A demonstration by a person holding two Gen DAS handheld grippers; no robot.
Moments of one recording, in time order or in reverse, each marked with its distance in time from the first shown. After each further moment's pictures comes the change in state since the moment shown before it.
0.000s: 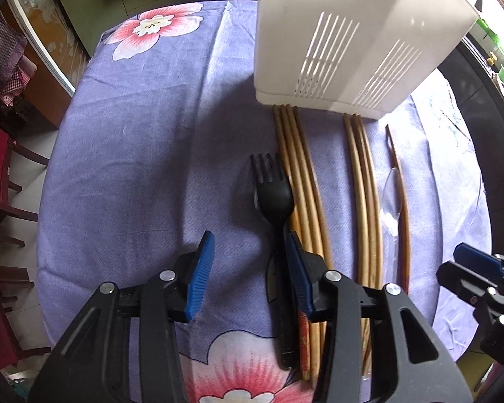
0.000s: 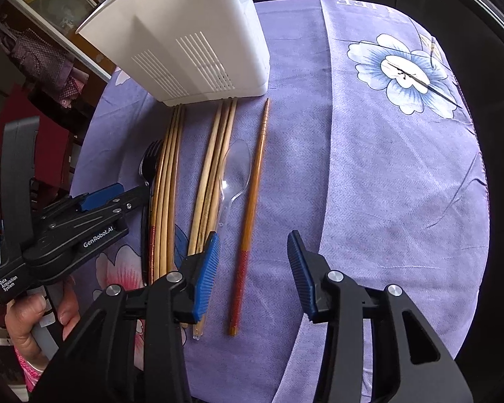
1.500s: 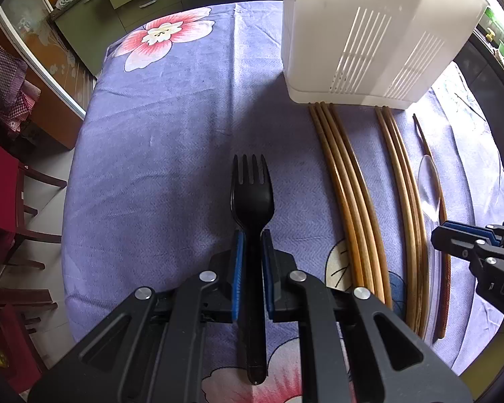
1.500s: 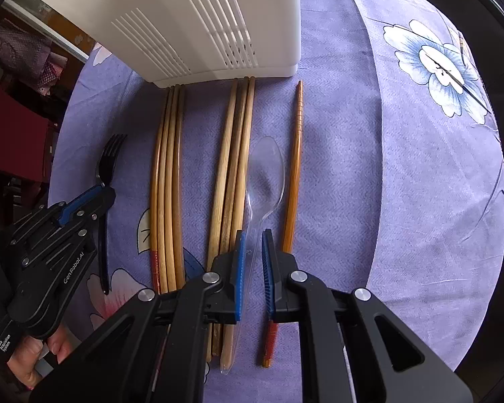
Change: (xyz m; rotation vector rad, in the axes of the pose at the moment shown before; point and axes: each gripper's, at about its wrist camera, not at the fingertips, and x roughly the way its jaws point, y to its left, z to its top) left arm 0.002 0.017 -0.006 0.099 -0.014 0.079; right arm 0.053 0.039 0.034 0.016 0.132 -0.084
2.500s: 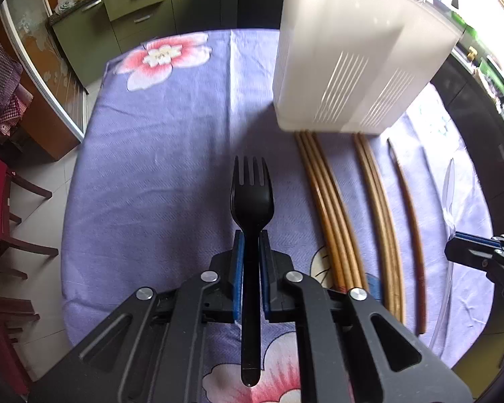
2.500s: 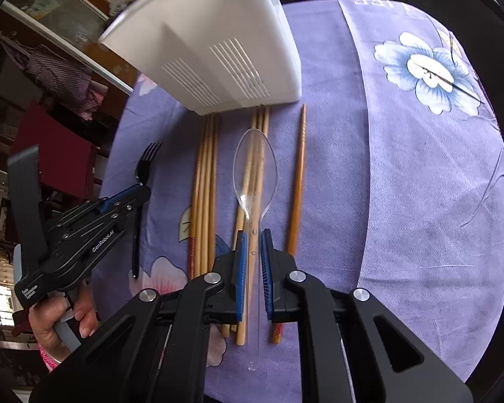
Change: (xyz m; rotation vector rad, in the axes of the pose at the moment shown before) left arm -0.034 0.014 -0.007 -0.022 -0.121 -0.108; right arm -0.058 -0.014 -0.036 -0.012 -0.215 0.231
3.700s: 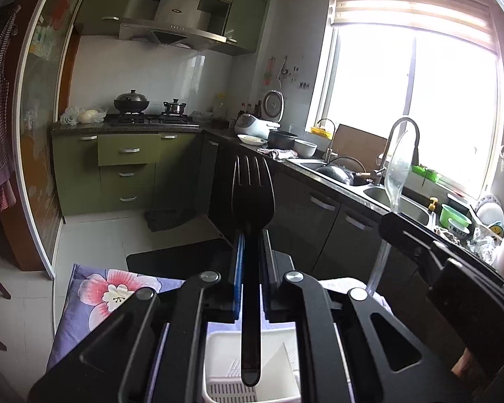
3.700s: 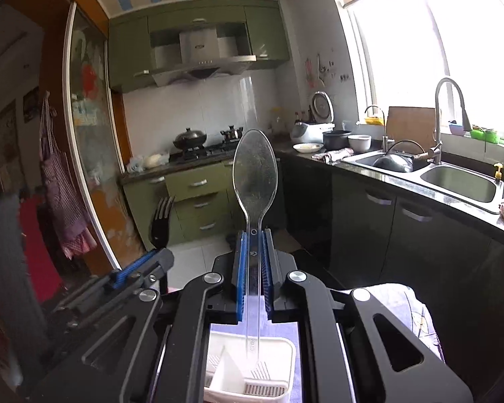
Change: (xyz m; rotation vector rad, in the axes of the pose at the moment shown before) left arm -0.080 -0.047 0.163 -0.051 -0.751 -0.122; right arm -0.102 0.073 0.162 -0.206 -0.866 -0.171
